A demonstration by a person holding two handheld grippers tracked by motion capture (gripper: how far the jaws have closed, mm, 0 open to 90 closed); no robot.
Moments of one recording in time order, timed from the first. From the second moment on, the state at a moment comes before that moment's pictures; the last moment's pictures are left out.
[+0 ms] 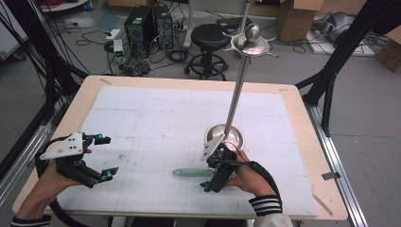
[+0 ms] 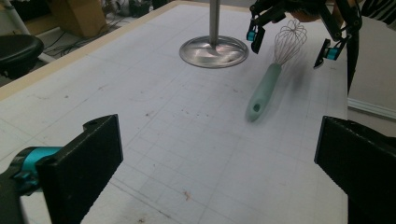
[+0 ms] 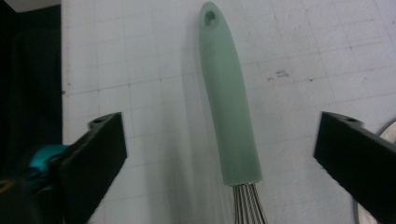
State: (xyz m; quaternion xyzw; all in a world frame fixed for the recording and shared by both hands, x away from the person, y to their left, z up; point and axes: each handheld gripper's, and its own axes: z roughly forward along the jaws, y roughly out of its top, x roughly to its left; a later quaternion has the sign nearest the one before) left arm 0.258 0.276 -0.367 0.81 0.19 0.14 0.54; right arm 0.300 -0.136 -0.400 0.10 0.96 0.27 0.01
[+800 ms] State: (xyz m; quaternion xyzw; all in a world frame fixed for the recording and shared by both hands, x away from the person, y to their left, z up) left arm 0.259 0.276 -0.368 0.81 0.19 0.14 0.54; right arm 0.308 -0.124 -0.414 0.08 0.97 0.21 0.00
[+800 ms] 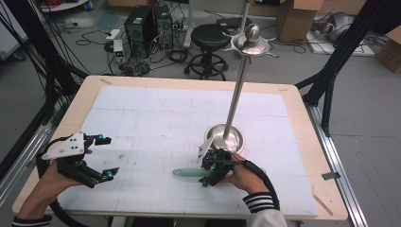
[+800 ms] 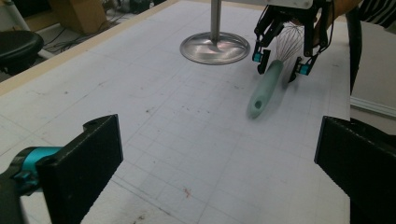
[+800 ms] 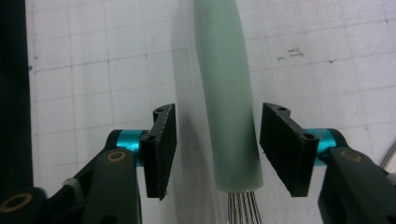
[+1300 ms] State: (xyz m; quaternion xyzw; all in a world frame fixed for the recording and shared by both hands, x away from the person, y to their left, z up) left arm 0.259 0.278 -0.367 0.81 0.19 0.14 0.54; right arm 0.308 -0.117 -0.416 0.05 0.98 0.19 0.01
